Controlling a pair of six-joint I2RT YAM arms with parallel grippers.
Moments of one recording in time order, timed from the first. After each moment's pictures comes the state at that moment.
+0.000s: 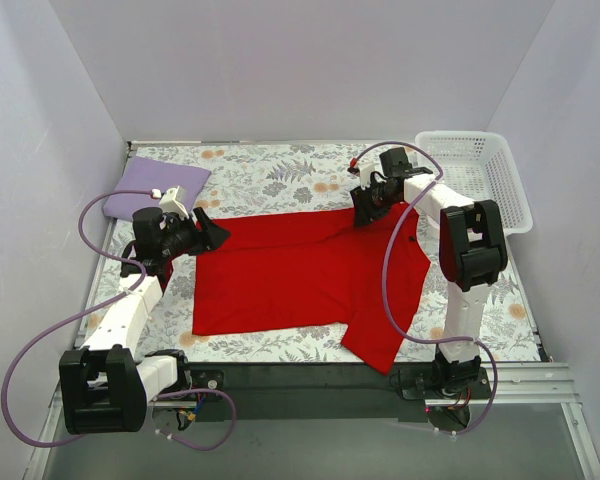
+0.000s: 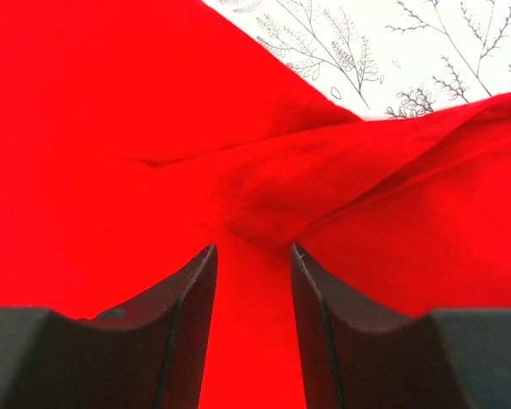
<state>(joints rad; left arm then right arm) 0.03 1.10 0.63 -0.02 0.54 -0.37 0.26 2.03 1.50 -0.57 -0.49 -0.32</state>
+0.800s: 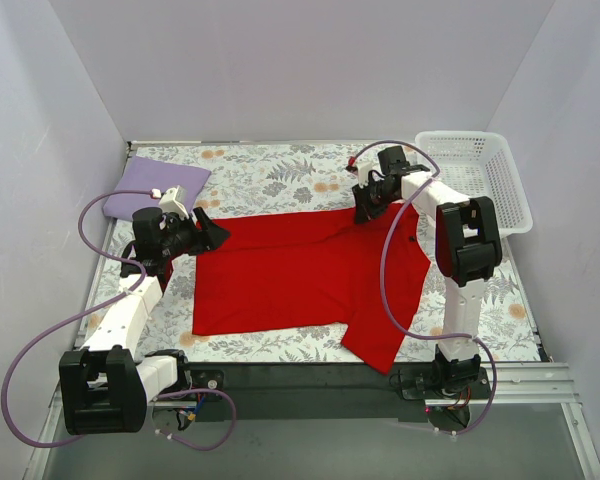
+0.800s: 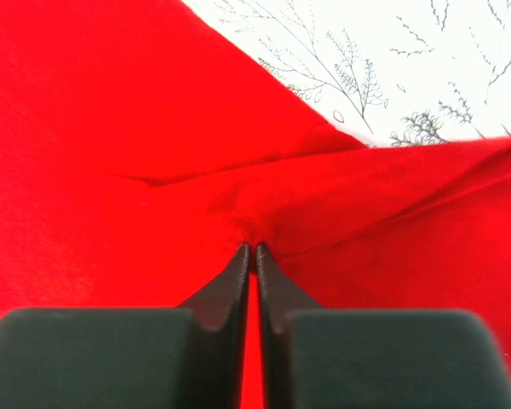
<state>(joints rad) 0.03 1.10 0.63 -0.02 0.54 -0.37 0.26 2.08 1.55 -0.58 -0.52 -0.32</state>
